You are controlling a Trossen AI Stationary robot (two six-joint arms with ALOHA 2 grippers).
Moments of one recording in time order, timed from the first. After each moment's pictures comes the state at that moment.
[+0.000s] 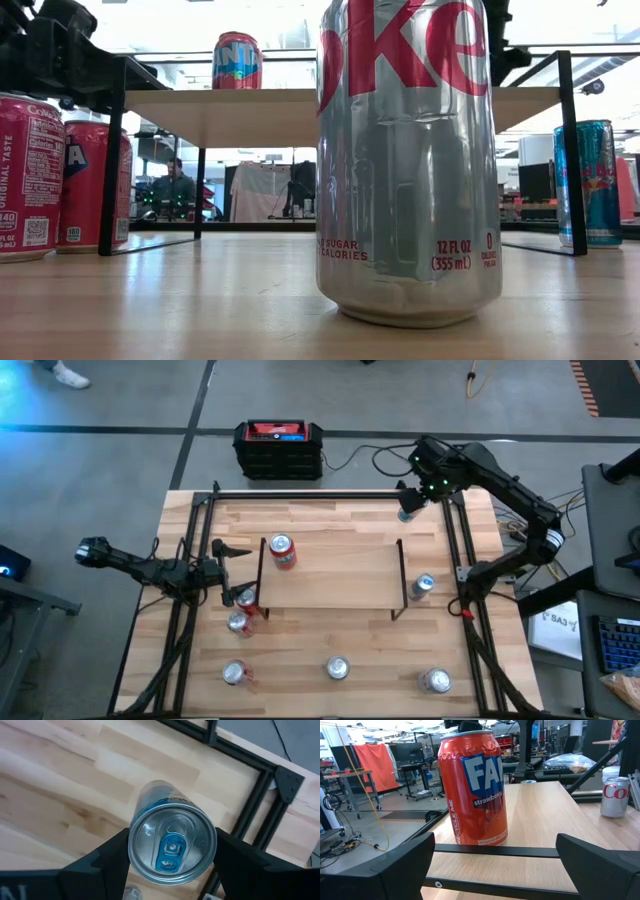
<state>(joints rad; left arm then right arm) -0.31 0.22 0.05 0.19 -0.56 0.12 -0.71 1.43 1.62 -1.45 0.08 0.40</state>
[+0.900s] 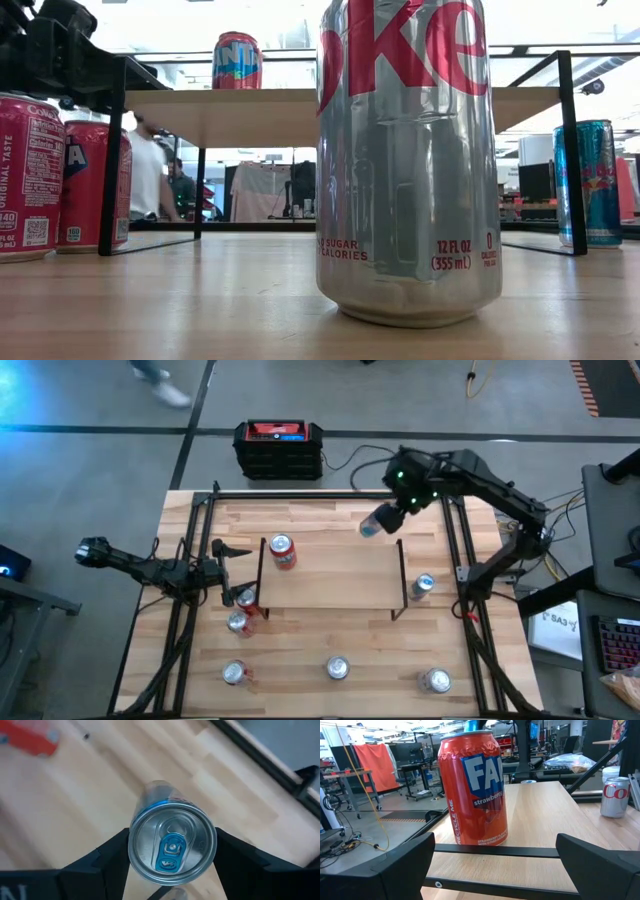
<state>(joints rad) -0.31 0.22 0.05 0.19 -0.56 0.12 -0.35 1.56 1.96 -1.50 -0.01 0.40</state>
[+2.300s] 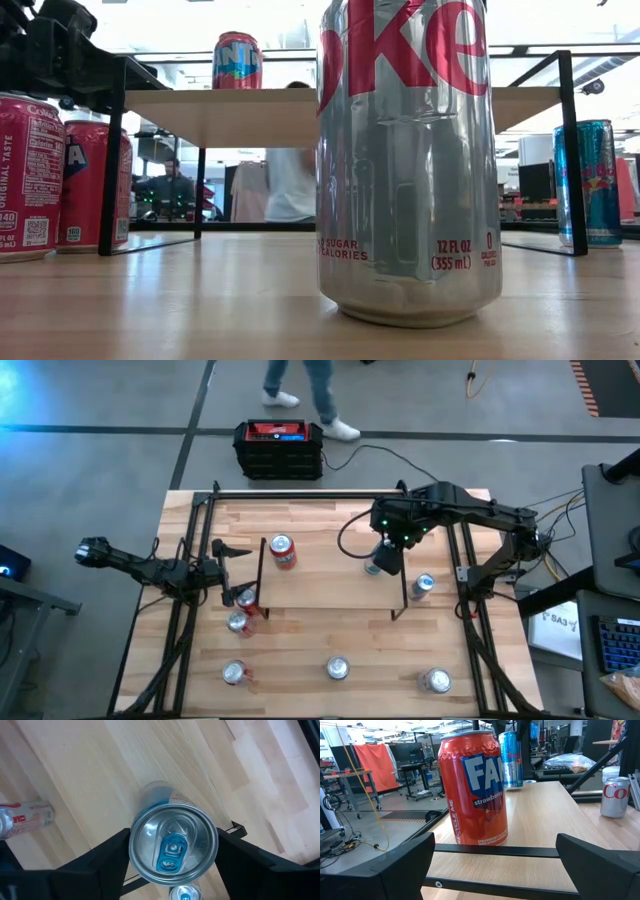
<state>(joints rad) -0.31 0.22 0.05 0.19 -0.56 0.12 -0.10 1.60 1.90 -1.57 0.00 0.40</state>
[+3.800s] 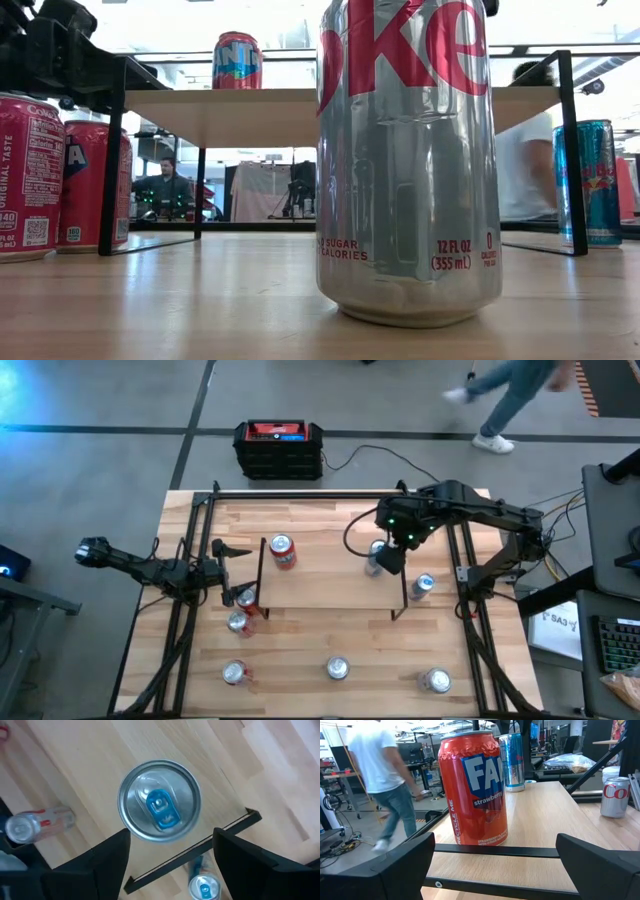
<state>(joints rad) -0.31 0.22 0.05 0.19 -0.56 0.12 -0.10 1.56 1.89 -1.57 -0.05 0.53</state>
